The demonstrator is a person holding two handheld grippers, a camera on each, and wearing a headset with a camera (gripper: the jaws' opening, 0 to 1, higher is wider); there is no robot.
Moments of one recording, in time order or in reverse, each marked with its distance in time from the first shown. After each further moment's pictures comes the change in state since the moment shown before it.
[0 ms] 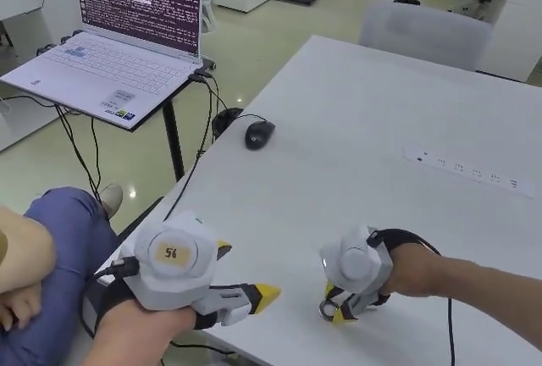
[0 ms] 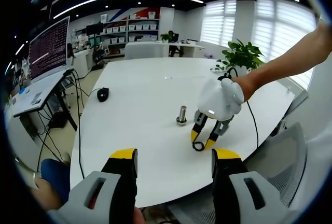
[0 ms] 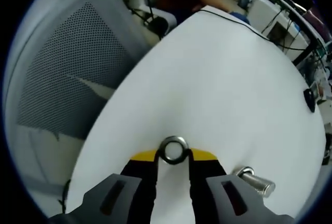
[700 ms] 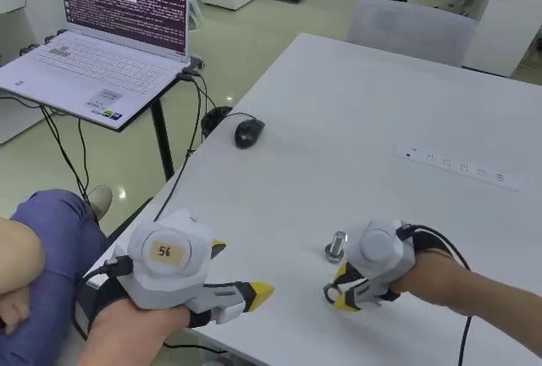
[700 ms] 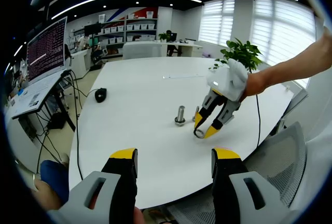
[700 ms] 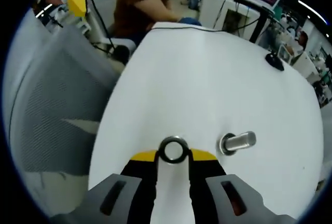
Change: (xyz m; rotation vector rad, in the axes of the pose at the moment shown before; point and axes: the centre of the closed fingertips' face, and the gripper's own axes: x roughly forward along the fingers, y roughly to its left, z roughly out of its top) left arm 0.005 -0.003 0.001 0.009 0.005 -0.014; right arm -0.044 -0.019 -0.011 0.367 -0.161 -0.183
